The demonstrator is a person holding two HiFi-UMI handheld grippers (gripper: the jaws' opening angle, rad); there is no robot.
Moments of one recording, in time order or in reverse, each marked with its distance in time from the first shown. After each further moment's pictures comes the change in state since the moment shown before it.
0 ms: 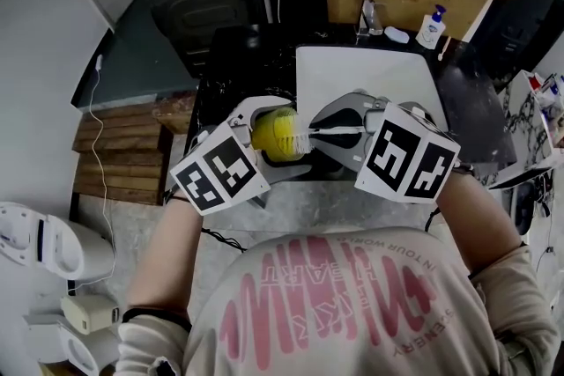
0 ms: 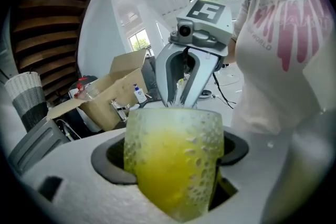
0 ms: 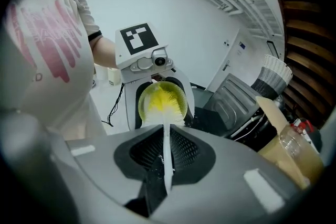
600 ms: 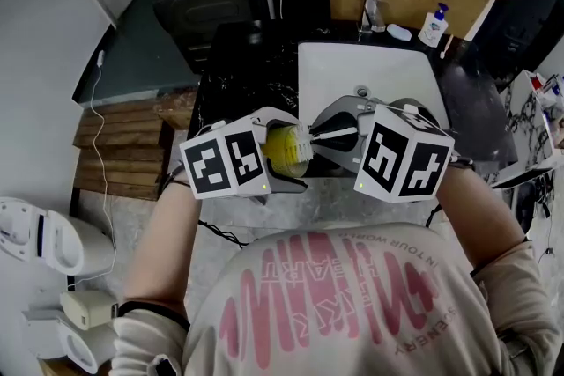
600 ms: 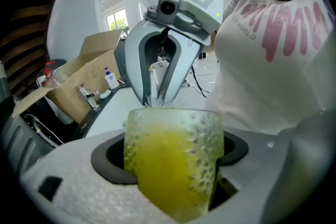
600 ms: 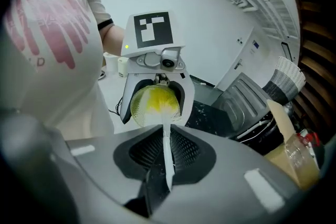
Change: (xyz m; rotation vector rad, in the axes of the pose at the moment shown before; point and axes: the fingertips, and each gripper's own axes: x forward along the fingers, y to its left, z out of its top) left arm 0.009 -0.045 -0.024 0.021 0.169 -0.302; right arm 0.009 0.013 -0.009 -0.109 0.071 0.077
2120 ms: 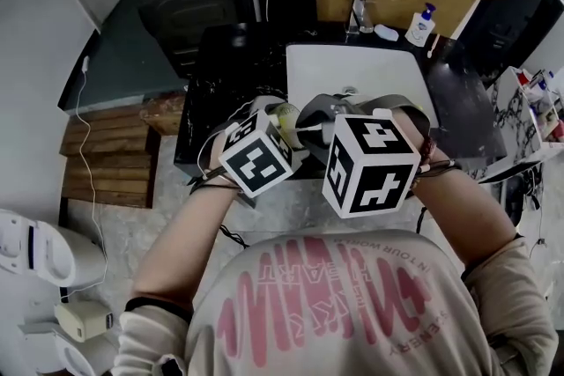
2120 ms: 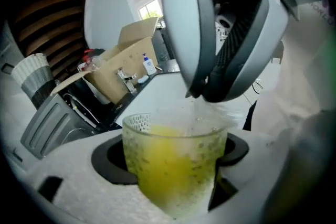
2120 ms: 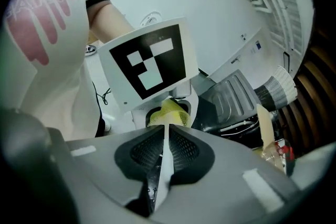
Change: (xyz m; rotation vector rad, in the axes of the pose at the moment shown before) left arm 0.028 0.074 -0.031 -0.204 0.115 0.365; right arm 0.014 -0.016 0.000 -0.105 0.231 -0.119
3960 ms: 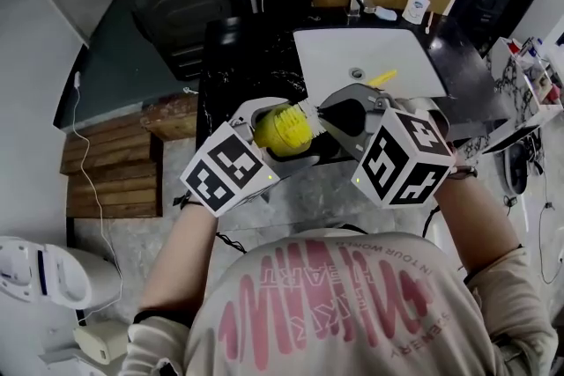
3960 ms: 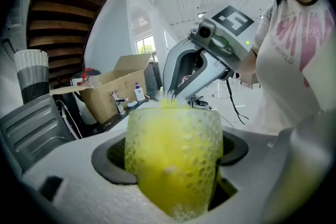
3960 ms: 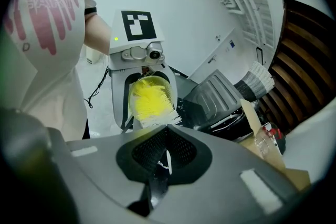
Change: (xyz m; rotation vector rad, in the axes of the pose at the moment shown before) left arm -0.094 -0.029 -0.023 0.001 -0.398 -0.154; right arm 0.000 0.011 0.039 0.188 -0.049 -0.201
